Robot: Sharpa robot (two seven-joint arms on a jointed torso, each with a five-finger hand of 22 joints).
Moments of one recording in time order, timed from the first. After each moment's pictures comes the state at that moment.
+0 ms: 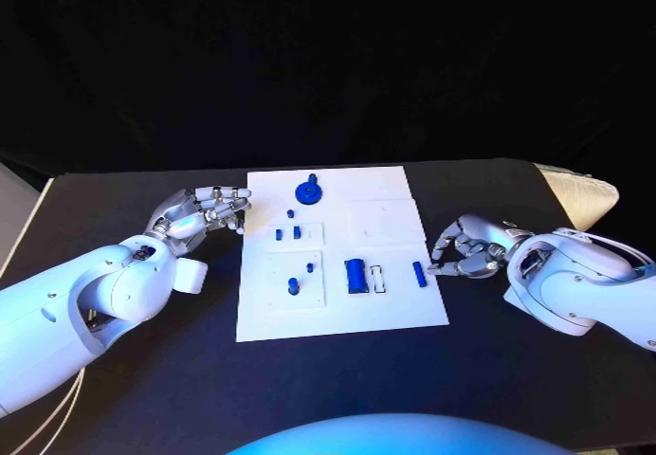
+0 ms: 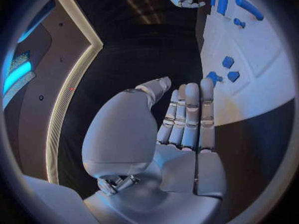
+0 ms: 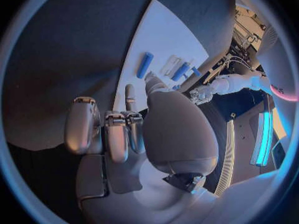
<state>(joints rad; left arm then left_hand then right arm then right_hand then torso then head) 0.92 -0.86 0.26 1.48 -0.25 -0.16 0.26 1.39 -0.18 0.49 0.07 0.19 0.86 0.19 0.27 0.29 0.88 0.12 0.63 0.20 0.95 0.06 1.19 0.43 0.18 0.87 0.16 0.91 0.73 1.14 -1.28 -0.15 1.86 -1.39 -0.40 -0.34 1.31 -0.17 0.09 0.30 0.10 1.04 0.09 0.30 0.39 1.47 0.01 1.57 1.31 1.47 -0.06 1.57 1.31 0.08 1.47 0.04 1.22 1.31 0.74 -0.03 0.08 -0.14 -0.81</state>
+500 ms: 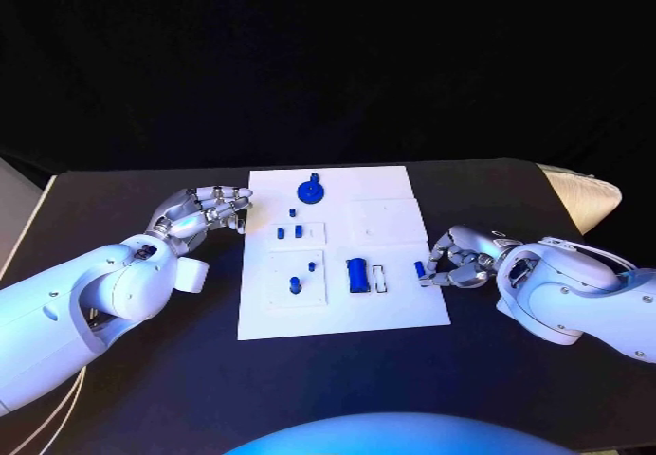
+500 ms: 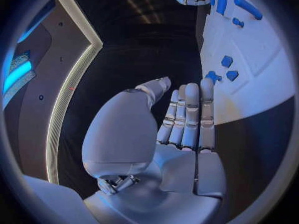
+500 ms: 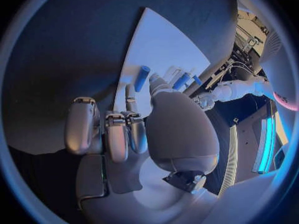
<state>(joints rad) 0.92 -0.86 0.26 1.48 -0.25 -0.16 0.26 1.39 -0.18 0.49 0.07 0.19 0.86 0.19 0.27 0.29 0.88 0.13 0.63 0.20 0.95 0.06 1.20 0.43 0.18 0.87 0.16 0.91 0.73 1.11 -1.24 -0.15 1.87 -1.43 -0.38 -0.43 1.26 -0.18 0.08 0.30 0.11 1.06 0.08 0.29 0.39 1.47 0.01 1.57 1.31 1.47 -0.06 1.57 1.31 0.08 1.47 0.04 1.22 1.31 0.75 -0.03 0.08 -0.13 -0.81</state>
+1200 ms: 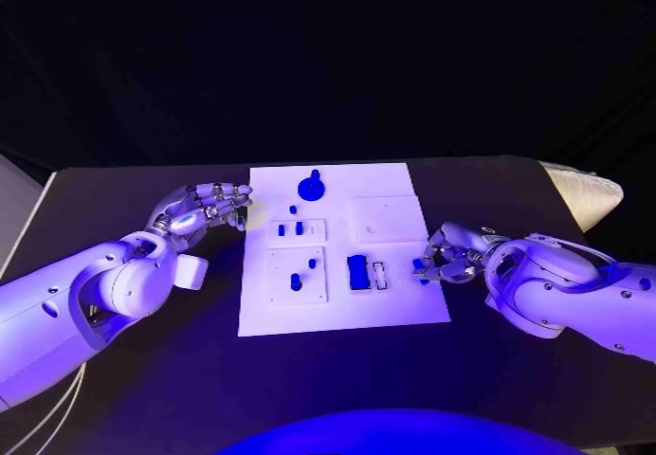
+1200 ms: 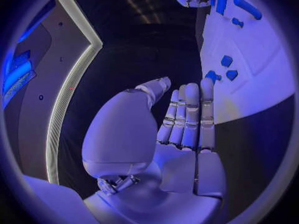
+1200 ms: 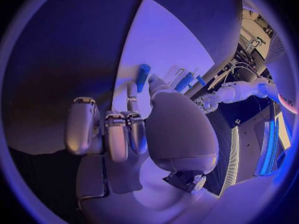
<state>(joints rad) 0.92 -0.87 0.26 1.48 -0.25 -0.16 0.26 1.39 -0.18 0.49 0.07 0.19 0.86 0.19 0.27 0.29 0.87 0.13 0.63 0.20 0.95 0.06 1.20 0.43 0.18 0.87 0.16 0.91 0.73 1.10 -1.19 -0.14 1.84 -1.45 -0.39 -0.48 1.27 -0.16 0.10 0.29 0.17 1.08 0.08 0.29 0.39 1.47 0.01 1.57 1.31 1.47 -0.06 1.57 1.31 0.08 1.47 0.04 1.23 1.31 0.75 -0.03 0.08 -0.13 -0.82</state>
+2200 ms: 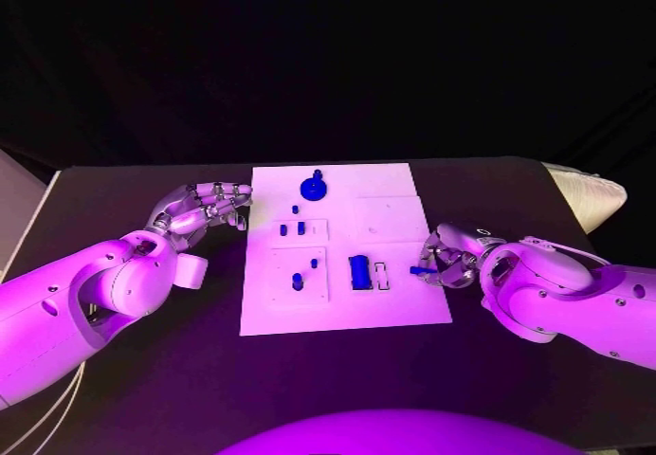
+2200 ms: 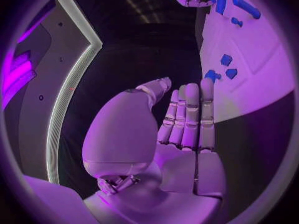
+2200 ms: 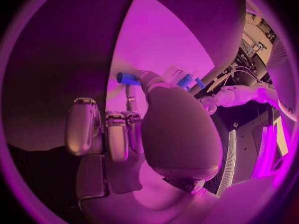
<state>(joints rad) 0.92 -0.88 0.26 1.49 -0.25 -0.16 0.26 1.39 -0.18 0.49 0.07 0.19 0.86 0.19 0.28 0.29 0.86 0.13 0.64 0.20 0.95 0.06 1.20 0.43 0.18 0.87 0.16 0.91 0.73 1.09 -1.17 -0.14 1.86 -1.50 -0.40 -0.52 1.42 -0.22 0.31 0.29 0.39 1.12 0.06 0.28 0.38 1.46 -0.01 1.57 1.31 1.47 -0.07 1.57 1.31 0.08 1.47 0.04 1.24 1.31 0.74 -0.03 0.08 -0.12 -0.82</state>
